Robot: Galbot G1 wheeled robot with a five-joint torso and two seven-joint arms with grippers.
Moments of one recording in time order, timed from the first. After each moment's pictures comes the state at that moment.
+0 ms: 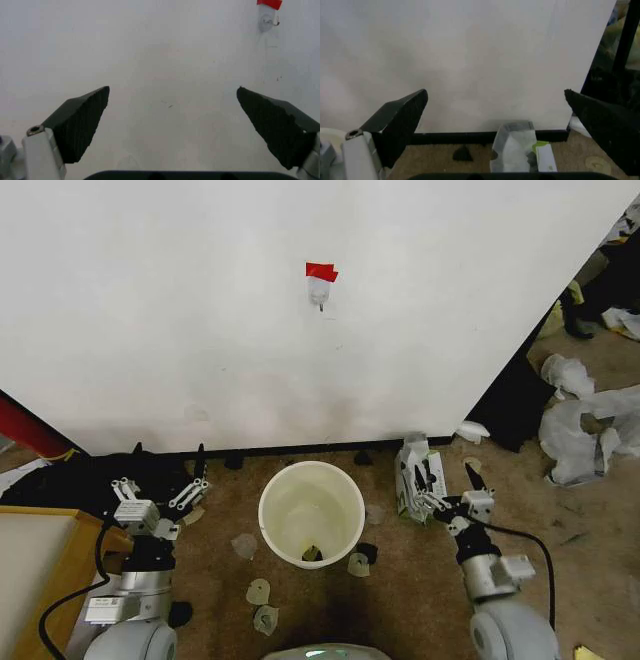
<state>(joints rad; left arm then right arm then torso) 1.60 -1.44 -0.66 -2.19 -0.14 -0.43 0.05 -1.43 1.34 0.55 1.98 0.24 0.07 -0.02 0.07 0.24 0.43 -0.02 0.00</state>
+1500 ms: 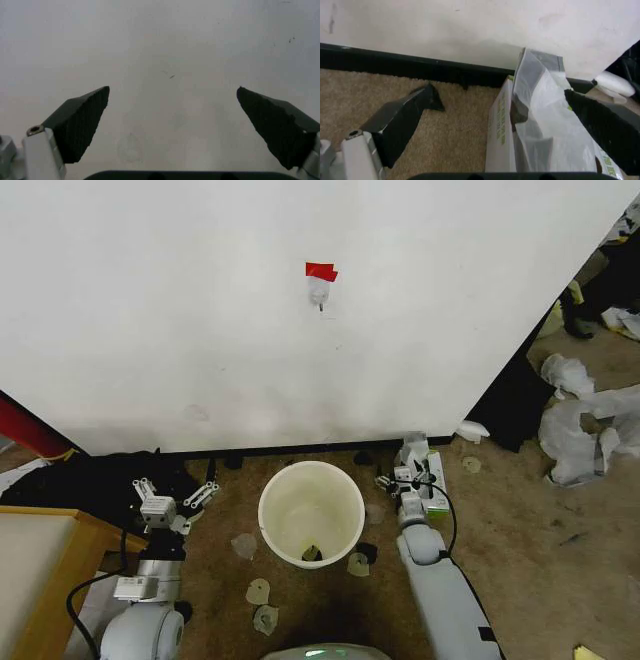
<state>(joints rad) 1.50 -1.39 -0.64 -2.02 -0.11 -0.45 0.04 -0.89 1.54 0.43 1.20 -0.16 -0.03 0.16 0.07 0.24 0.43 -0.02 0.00</state>
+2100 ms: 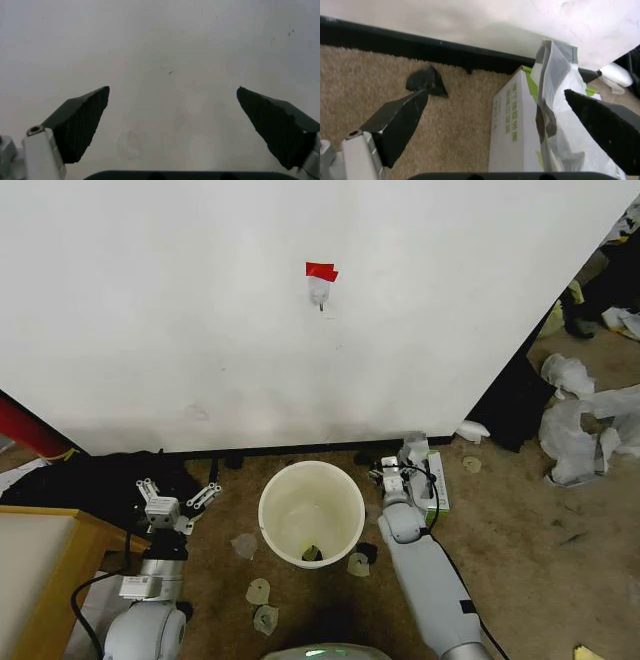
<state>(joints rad) 1.49 -1.40 -0.64 -2.00 -0.08 -0.46 0.04 -0.81 1.55 0.34 1.19 -0.16 -0.27 0.25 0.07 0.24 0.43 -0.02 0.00</state>
